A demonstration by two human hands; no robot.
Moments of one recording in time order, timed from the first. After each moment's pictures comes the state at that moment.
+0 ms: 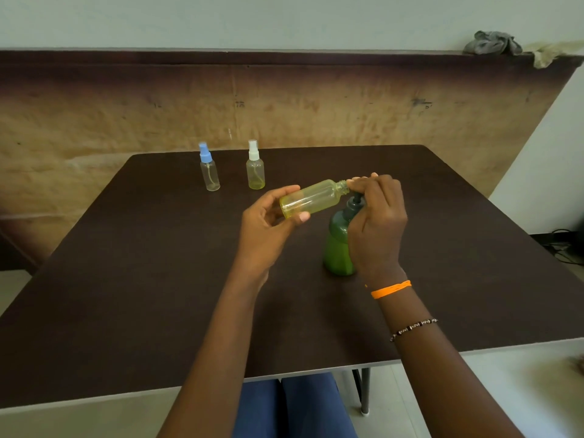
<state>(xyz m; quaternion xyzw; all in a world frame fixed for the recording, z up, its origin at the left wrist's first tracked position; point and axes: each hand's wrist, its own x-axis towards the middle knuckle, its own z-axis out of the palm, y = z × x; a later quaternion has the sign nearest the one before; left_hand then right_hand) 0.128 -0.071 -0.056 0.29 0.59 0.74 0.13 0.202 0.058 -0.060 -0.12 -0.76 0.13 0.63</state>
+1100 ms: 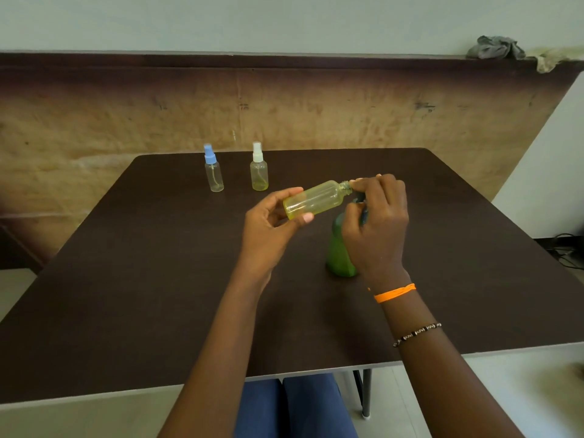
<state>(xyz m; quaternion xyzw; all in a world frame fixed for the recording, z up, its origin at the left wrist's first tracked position) 0.131 -0.069 -0.055 0.29 0.59 0.75 0.13 0.211 0.051 -0.051 -0.14 -0.80 0.12 0.58</state>
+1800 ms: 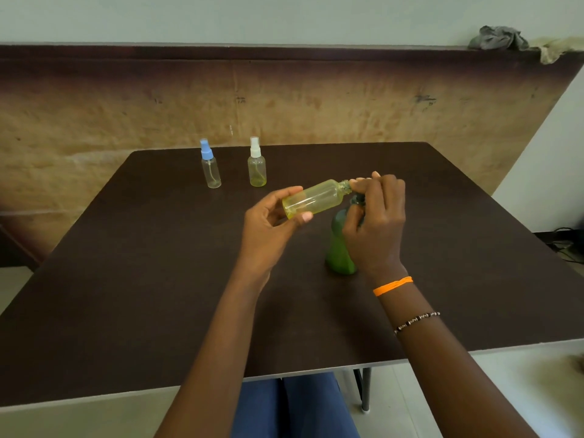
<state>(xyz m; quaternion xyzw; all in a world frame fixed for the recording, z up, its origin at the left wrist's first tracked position) 0.130 -0.067 -0.059 0.29 0.59 0.74 0.13 0.203 0.062 -0.065 -0.14 -0.79 0.09 0.59</state>
